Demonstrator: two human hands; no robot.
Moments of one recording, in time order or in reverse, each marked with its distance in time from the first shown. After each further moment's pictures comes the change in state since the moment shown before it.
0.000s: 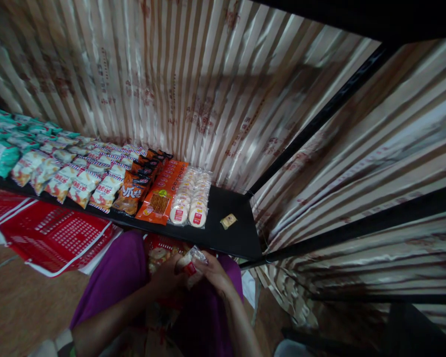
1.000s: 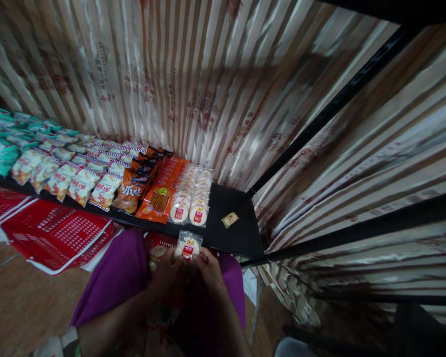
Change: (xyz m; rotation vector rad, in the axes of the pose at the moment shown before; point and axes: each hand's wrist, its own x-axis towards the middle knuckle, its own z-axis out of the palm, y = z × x) left_hand 0.011 -0.001 0.006 -0.067 0.335 -0.117; right_hand 0.011 0.019 0.014 0.167 0.127 -0.060
